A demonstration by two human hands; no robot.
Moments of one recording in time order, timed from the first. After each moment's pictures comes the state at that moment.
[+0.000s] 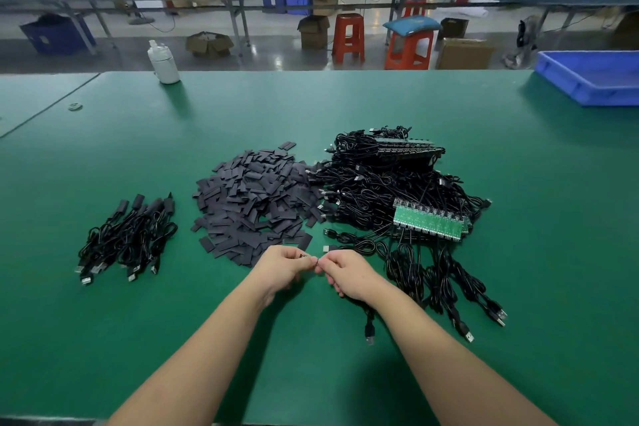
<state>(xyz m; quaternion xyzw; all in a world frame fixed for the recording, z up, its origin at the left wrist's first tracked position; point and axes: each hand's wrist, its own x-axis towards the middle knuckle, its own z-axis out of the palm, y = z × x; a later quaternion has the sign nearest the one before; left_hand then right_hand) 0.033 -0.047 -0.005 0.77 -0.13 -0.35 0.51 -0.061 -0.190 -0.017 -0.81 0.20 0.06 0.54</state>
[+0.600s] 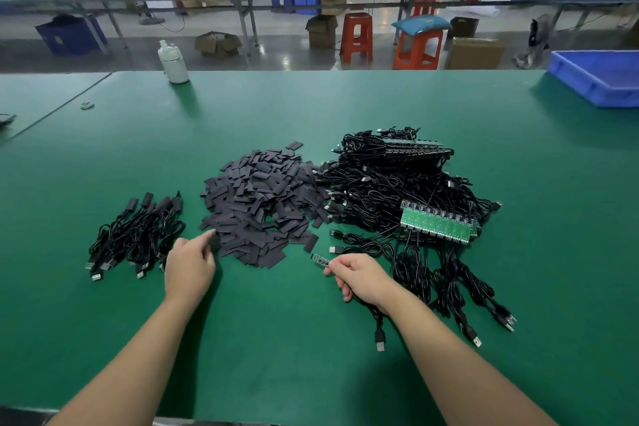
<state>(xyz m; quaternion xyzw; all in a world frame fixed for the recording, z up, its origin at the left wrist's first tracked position) 0.125 0.071 -0.040 0.96 -0.13 0.09 0.25 -0.071 -0.201 -0.026 -0.78 0.20 0.06 0.59</state>
